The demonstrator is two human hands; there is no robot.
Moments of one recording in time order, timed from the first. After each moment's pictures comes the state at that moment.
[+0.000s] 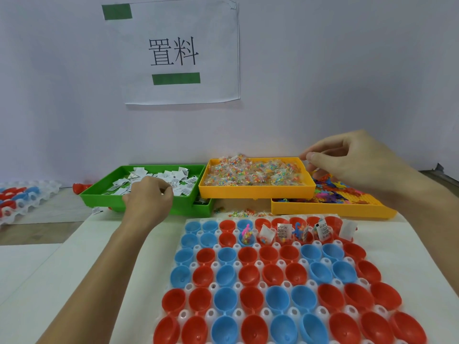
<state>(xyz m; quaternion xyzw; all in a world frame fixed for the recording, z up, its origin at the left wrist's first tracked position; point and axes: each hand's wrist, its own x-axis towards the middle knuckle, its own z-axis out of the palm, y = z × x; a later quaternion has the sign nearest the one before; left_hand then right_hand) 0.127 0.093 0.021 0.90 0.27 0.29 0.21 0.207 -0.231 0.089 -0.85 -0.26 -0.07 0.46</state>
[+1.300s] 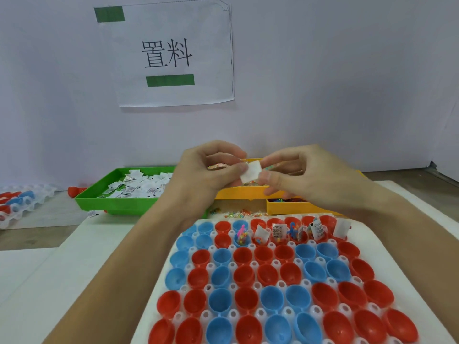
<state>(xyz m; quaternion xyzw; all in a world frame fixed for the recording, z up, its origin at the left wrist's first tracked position) 0.115 -0.009 0.078 0.76 -0.04 0.21 0.62 0.180 -0.202 0.082 -0.80 -0.37 0.03 0.48</state>
